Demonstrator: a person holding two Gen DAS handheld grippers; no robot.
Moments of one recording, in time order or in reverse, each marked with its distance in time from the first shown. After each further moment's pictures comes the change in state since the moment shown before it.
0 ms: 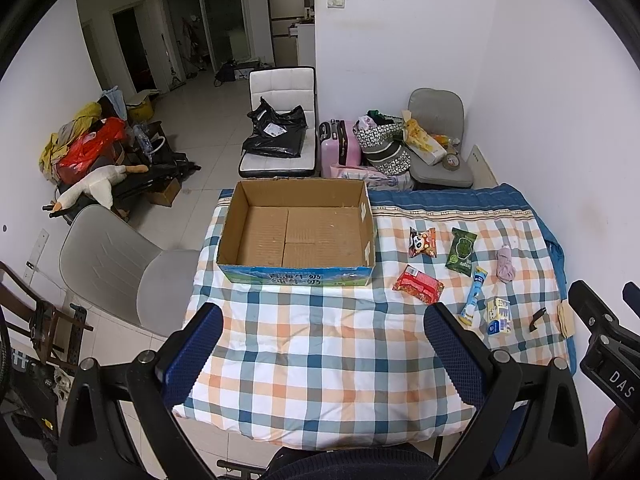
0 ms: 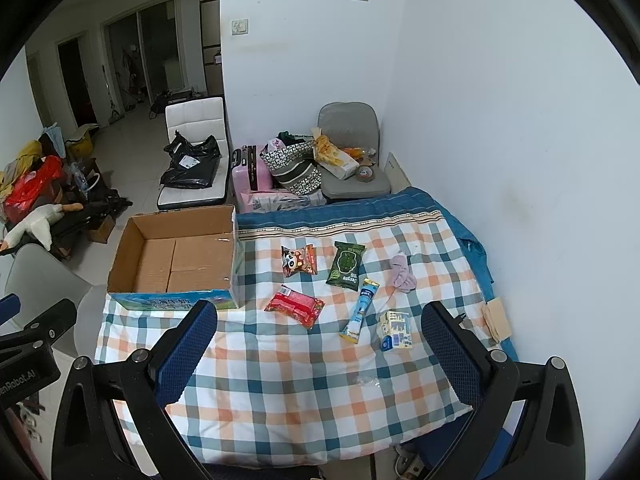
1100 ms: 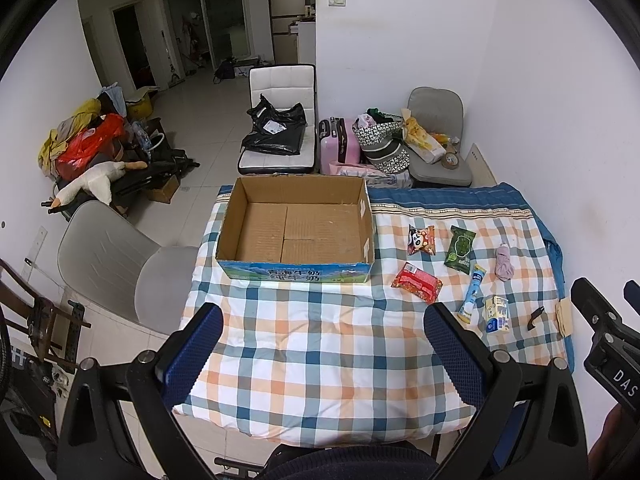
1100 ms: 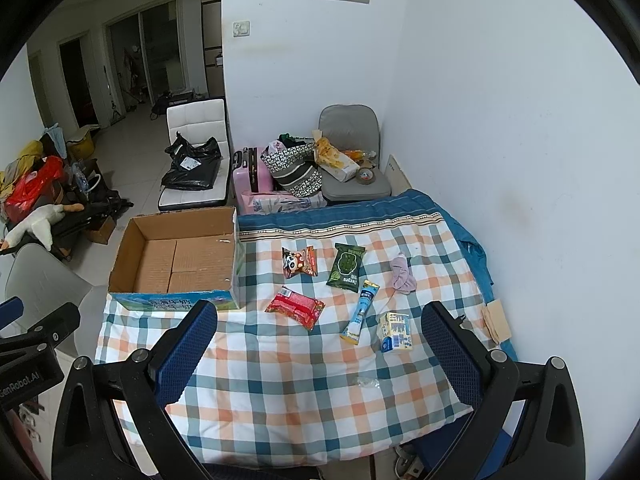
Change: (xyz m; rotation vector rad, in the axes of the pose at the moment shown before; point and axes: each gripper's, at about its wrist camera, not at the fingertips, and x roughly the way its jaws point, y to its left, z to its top) left arm 0.000 0.000 -0.002 -0.004 -0.003 0.001; right arm -0.001 0.001 0.000 -0.003 -0.003 0.000
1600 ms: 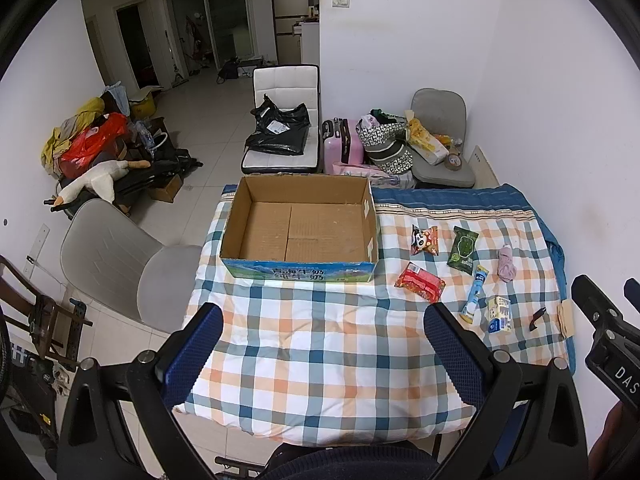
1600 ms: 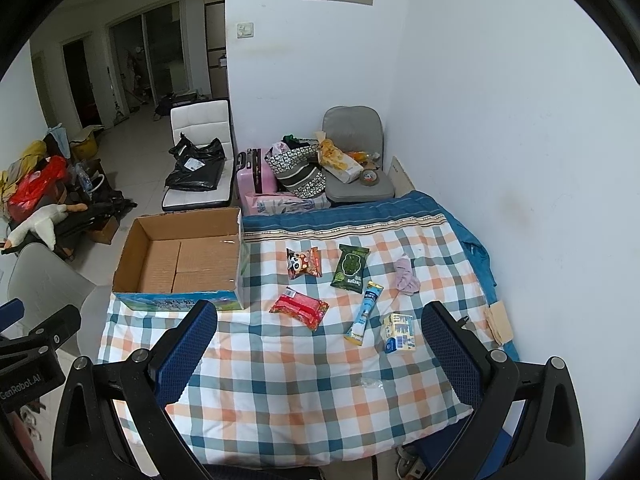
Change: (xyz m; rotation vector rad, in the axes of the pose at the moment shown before) left arm -0.002 0.003 -0.001 -0.002 -0.003 -0.001; right arm -0.001 0.001 0.000 0.000 -0.003 0.001
